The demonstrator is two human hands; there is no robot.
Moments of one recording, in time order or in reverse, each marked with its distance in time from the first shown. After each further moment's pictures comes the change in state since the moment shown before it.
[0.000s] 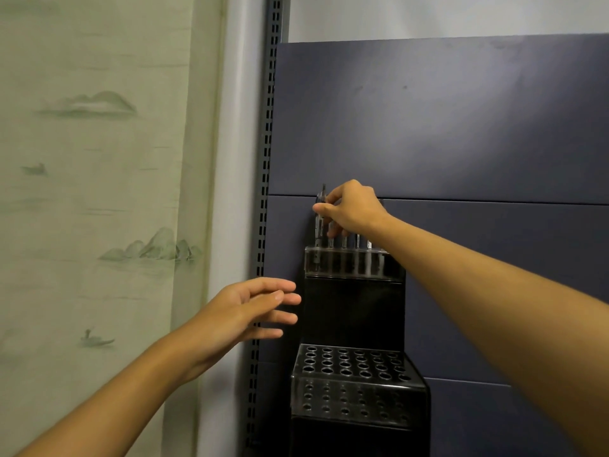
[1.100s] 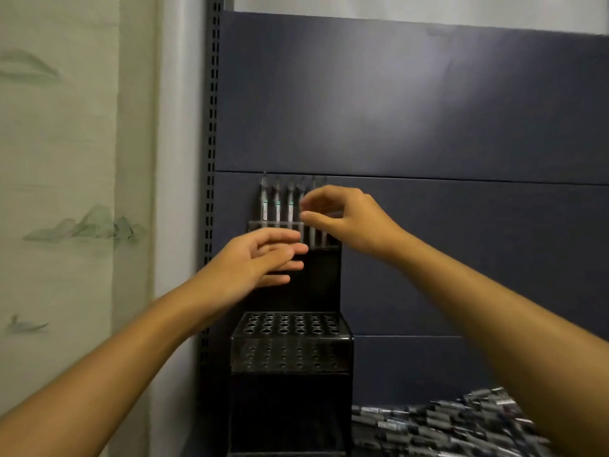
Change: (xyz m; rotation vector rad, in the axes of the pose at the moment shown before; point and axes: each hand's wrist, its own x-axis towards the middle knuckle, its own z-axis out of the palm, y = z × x) left_hand 0.009 0.033 0.071 0.063 -0.129 0.156; right_hand -0.112 0.027 -0.056 0.031 -0.048 -0.183
